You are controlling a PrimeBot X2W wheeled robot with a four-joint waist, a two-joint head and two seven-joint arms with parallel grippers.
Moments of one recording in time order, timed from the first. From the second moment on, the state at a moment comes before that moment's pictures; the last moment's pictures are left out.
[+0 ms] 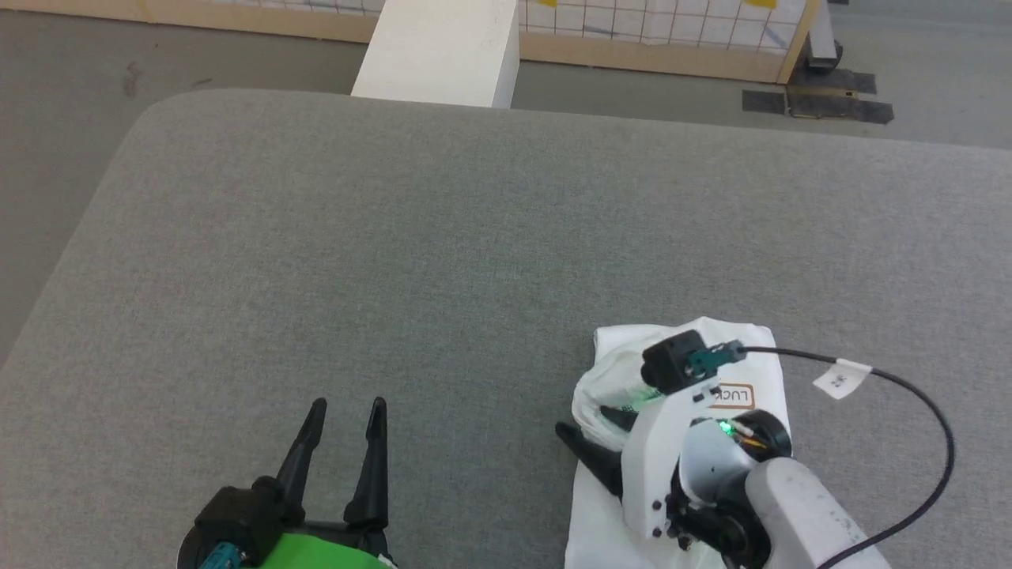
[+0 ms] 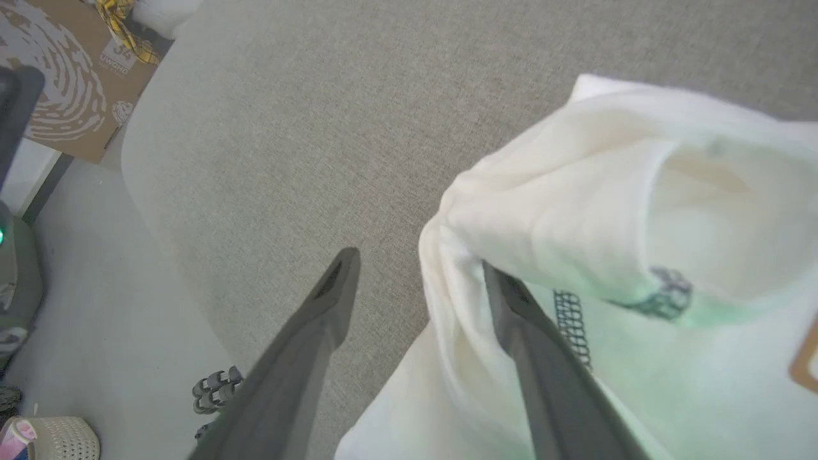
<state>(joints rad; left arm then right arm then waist) 0.12 0.13 -0.20 -0.05 -0.35 -0.02 -0.26 -0.25 -0.05 0.38 0.25 0.46 0.13 0.57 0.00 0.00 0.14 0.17</state>
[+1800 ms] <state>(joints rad) 0.09 0.14 -0.21 -0.08 -0.35 -0.02 -0.26 -0.23 -0.20 -0.09 0.00 0.28 0.13 0.77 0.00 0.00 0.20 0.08</state>
